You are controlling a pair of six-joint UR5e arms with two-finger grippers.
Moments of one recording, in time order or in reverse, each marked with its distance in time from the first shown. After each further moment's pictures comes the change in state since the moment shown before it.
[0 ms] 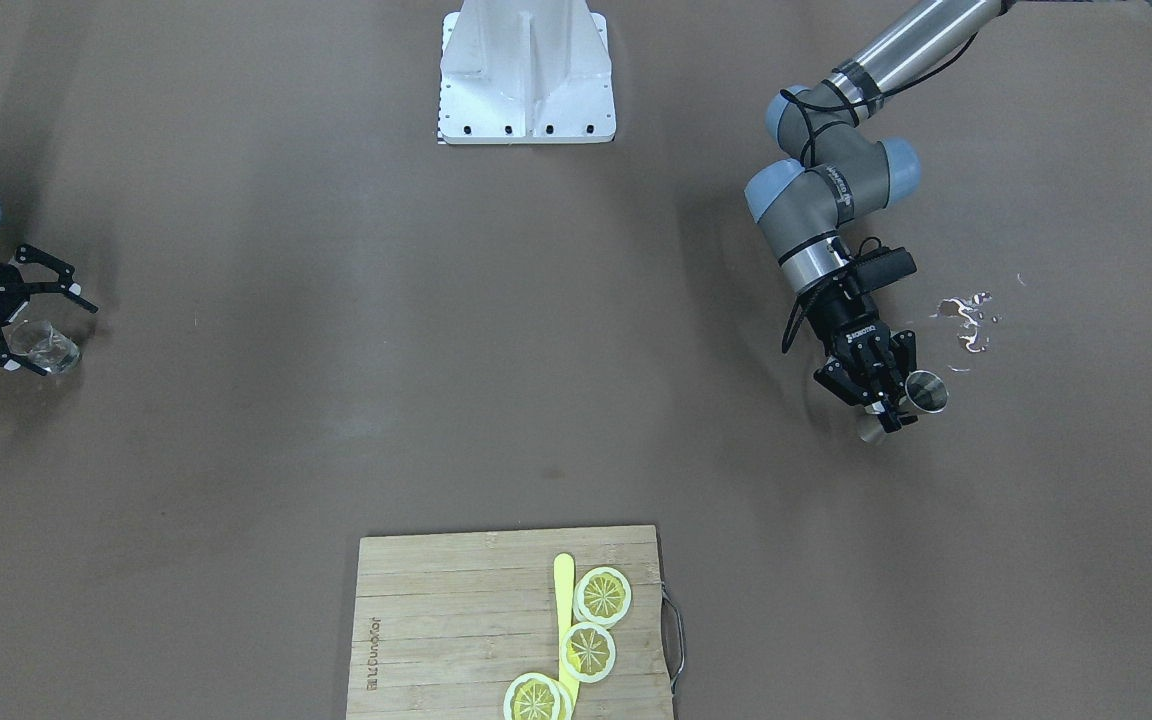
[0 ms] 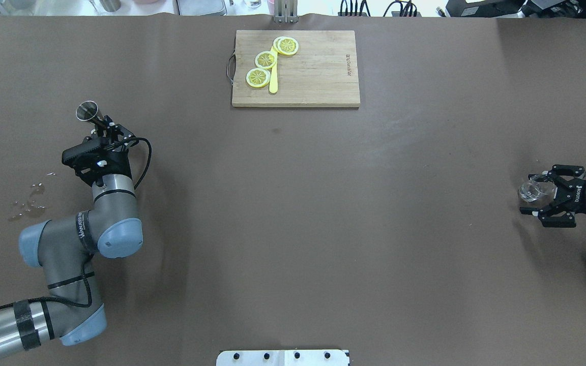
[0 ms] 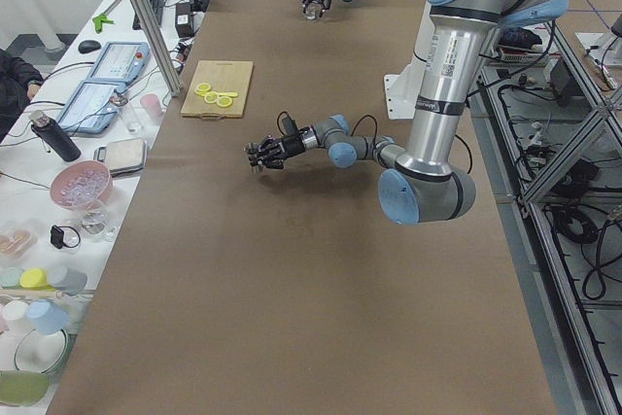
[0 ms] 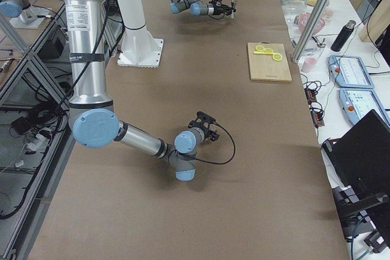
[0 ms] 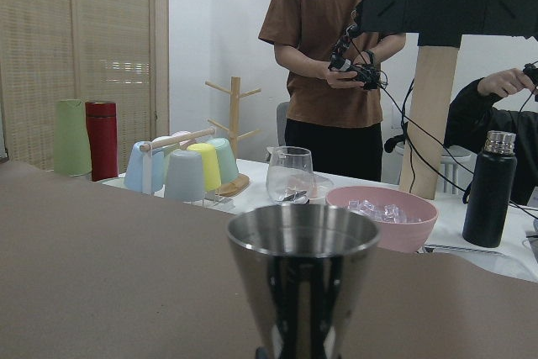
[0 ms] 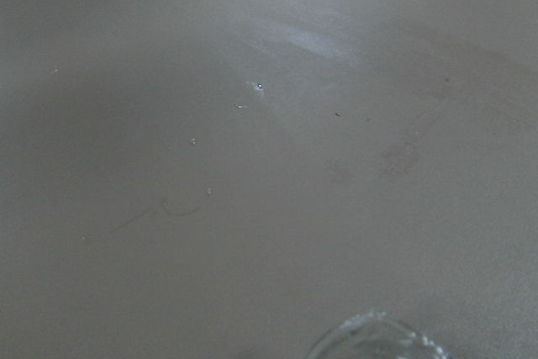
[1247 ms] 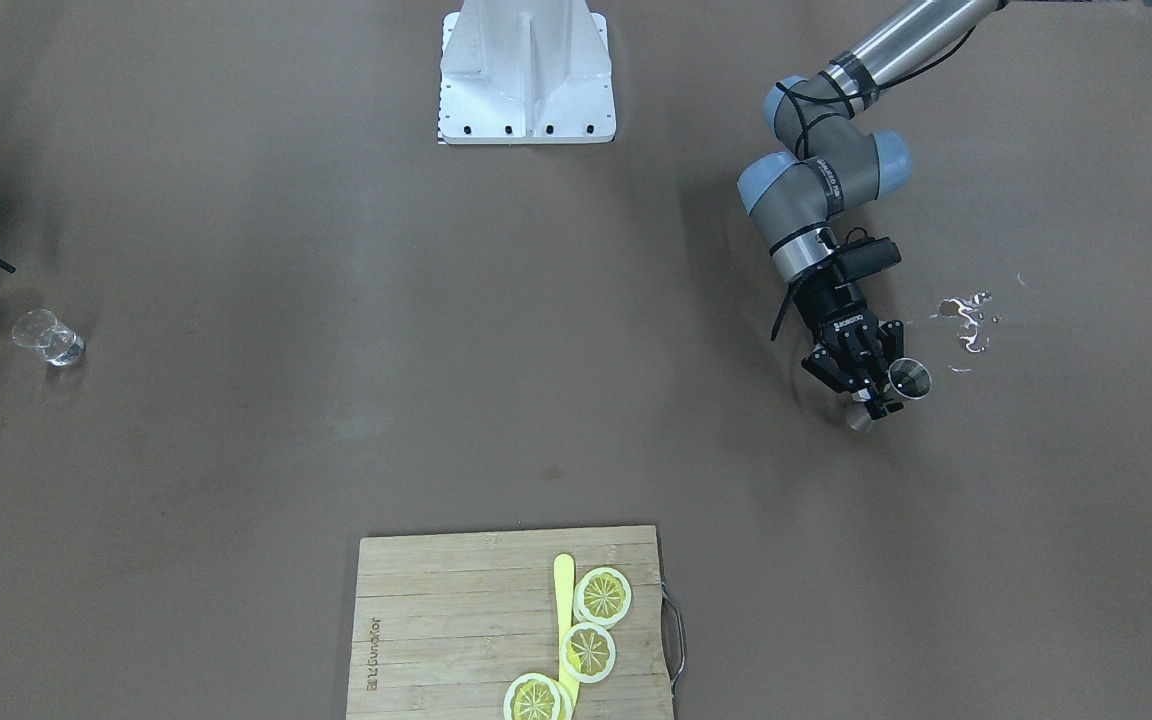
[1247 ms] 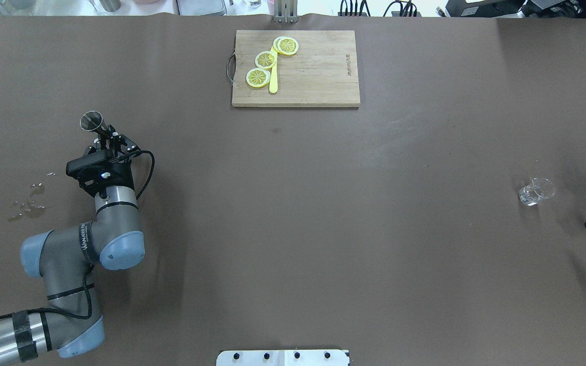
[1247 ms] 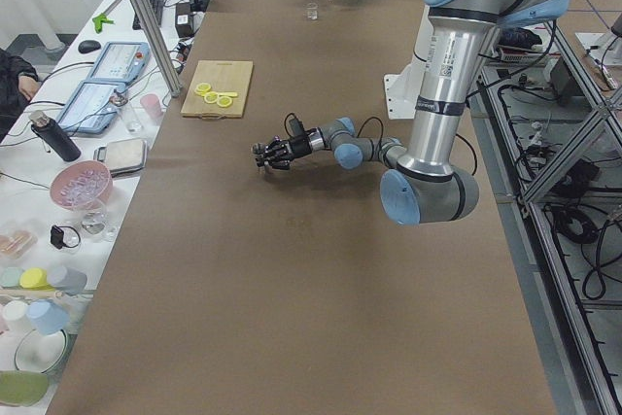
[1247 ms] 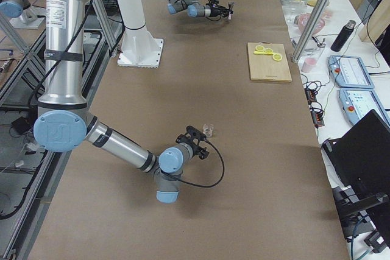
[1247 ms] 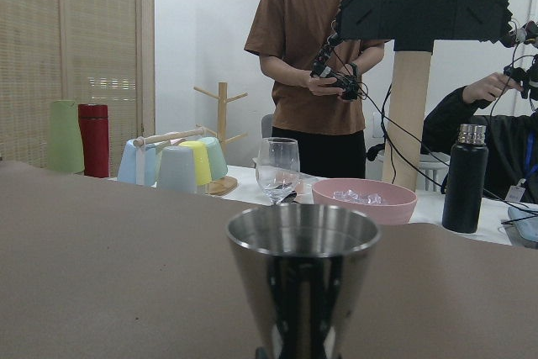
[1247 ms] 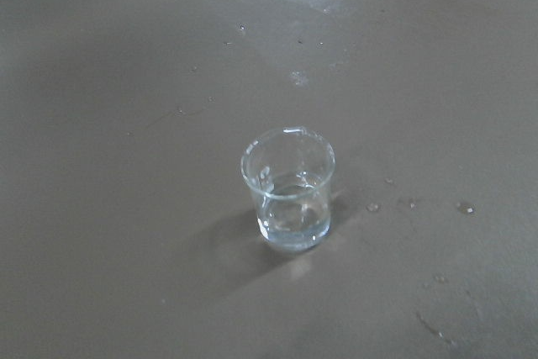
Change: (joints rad) left arm 0.034 0.013 -0.006 0.027 0.031 -0.006; right arm 0.239 -0.130 0.029 -0.046 0.257 -0.020
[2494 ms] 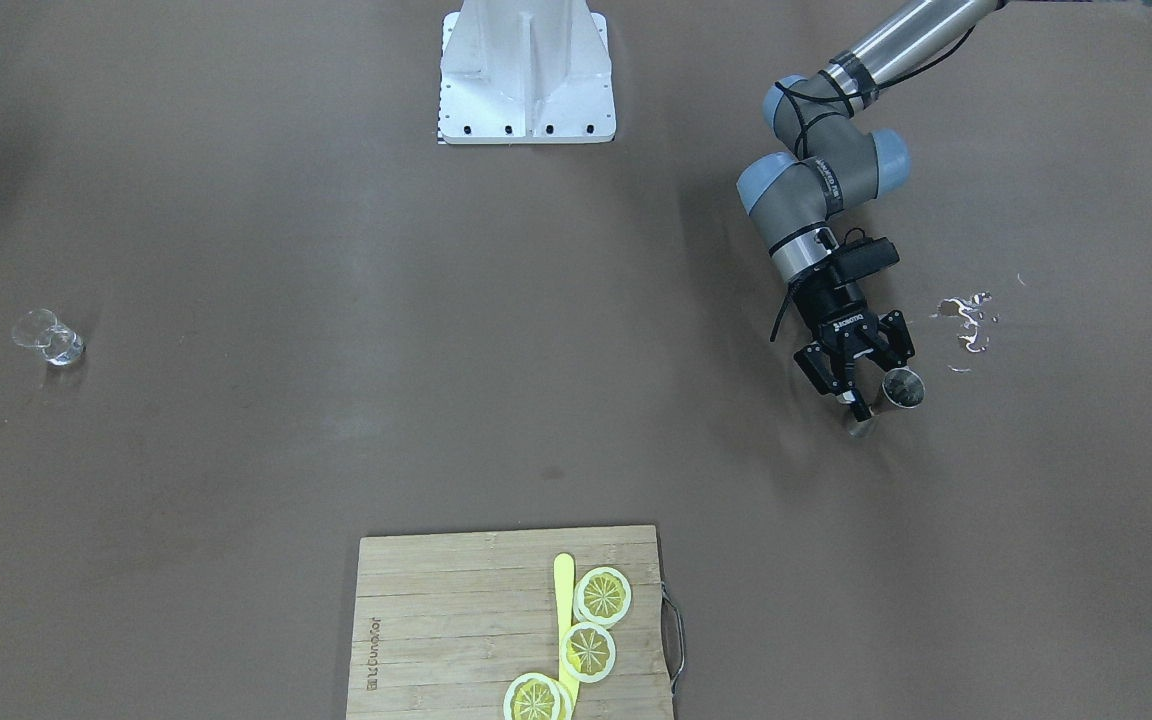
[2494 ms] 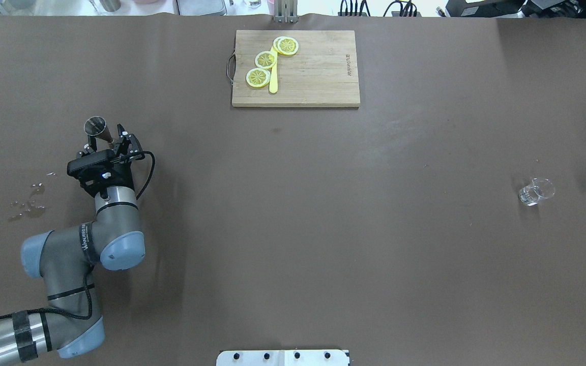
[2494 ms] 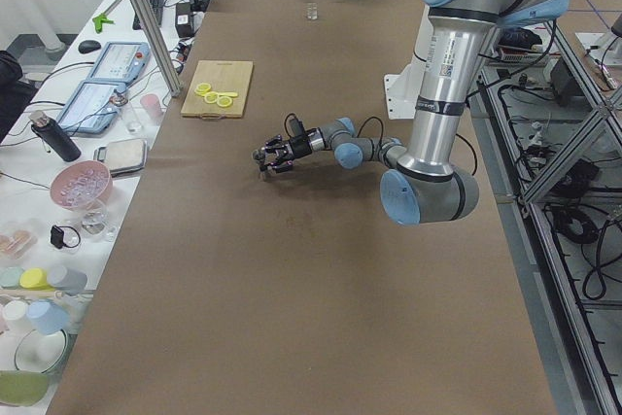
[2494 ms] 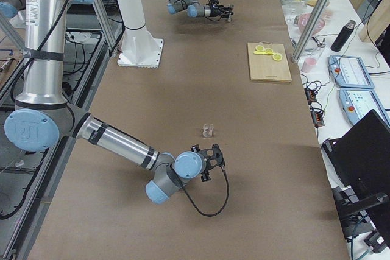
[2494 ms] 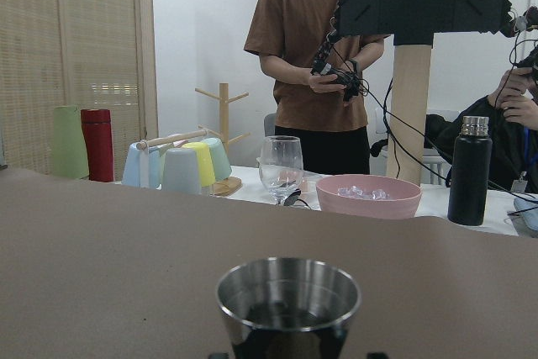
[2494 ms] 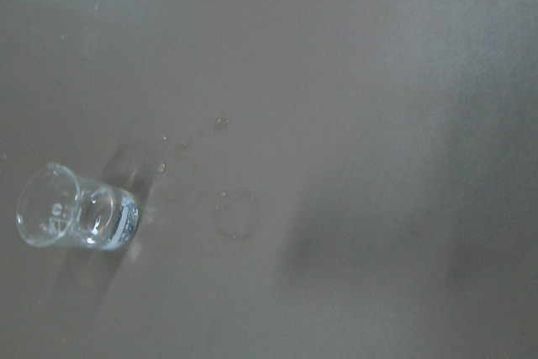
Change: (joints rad) left arm 0.000 0.000 -0.003 0.016 -0.002 0.017; right arm 0.264 -0.025 0.236 -0.908 0.190 0.001
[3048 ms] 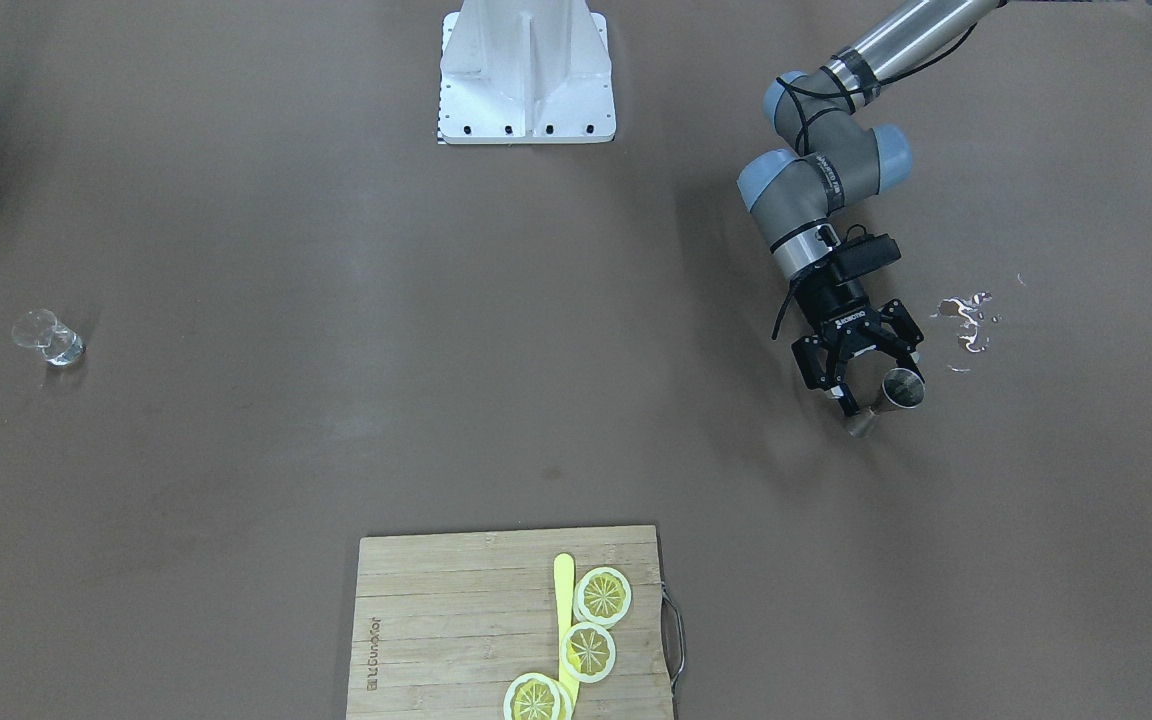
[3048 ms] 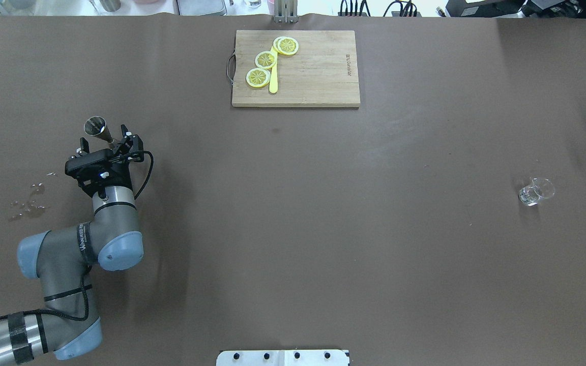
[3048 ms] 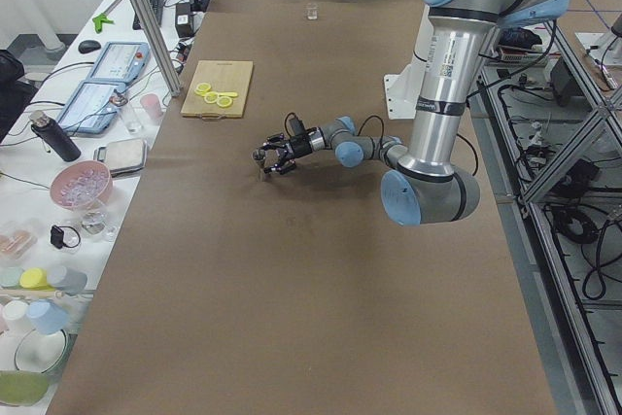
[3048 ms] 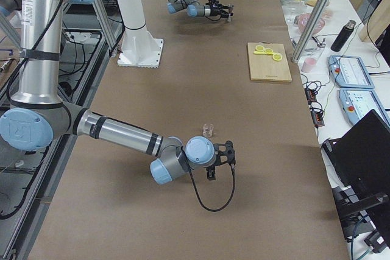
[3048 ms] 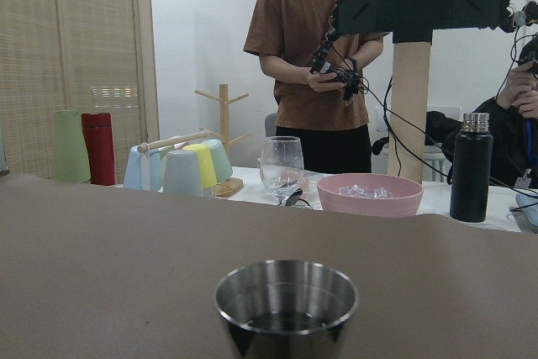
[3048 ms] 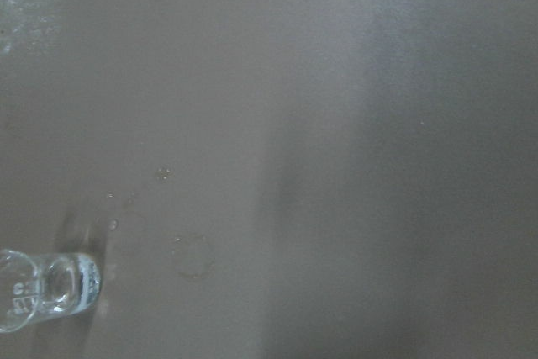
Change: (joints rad) left arm 0.000 0.023 -0.043 0.035 -0.004 0.004; right arm 0.046 -0.024 0.163 -0.330 -0.103 -0.009
